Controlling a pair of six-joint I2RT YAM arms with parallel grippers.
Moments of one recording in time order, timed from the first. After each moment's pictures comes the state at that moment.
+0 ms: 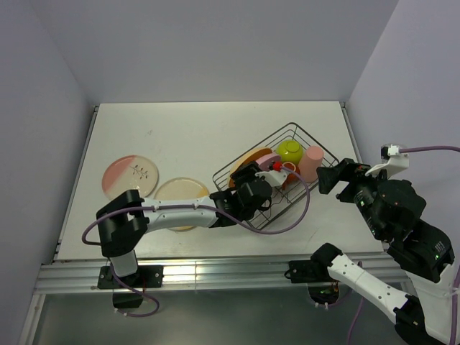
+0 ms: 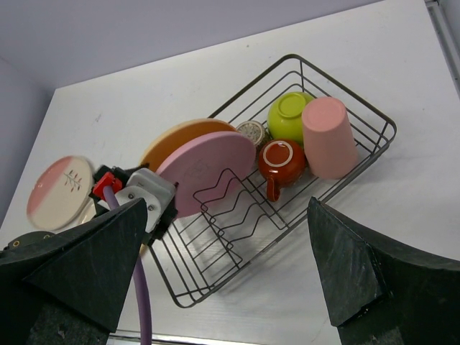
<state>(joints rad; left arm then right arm) -1.24 1.76 1.21 0.14 -0.89 0.29 0.64 0.57 1.32 -1.02 0.51 0.49</state>
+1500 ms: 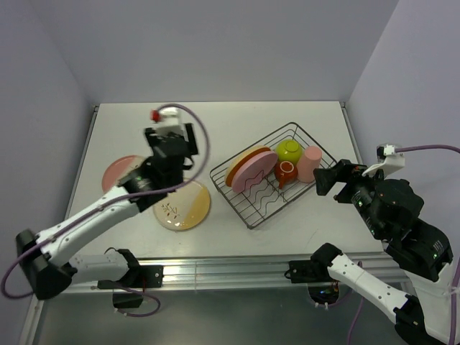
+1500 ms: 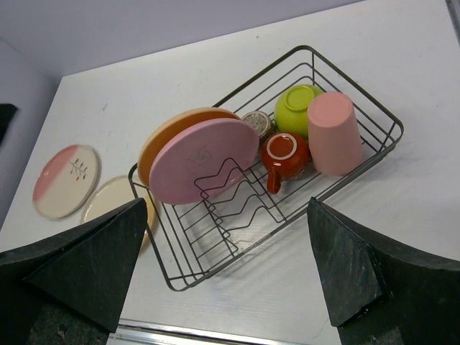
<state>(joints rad) -0.94 1.22 1.13 -0.15 -0.93 -0.25 0.64 0.57 1.31 -1.02 0.47 0.48</state>
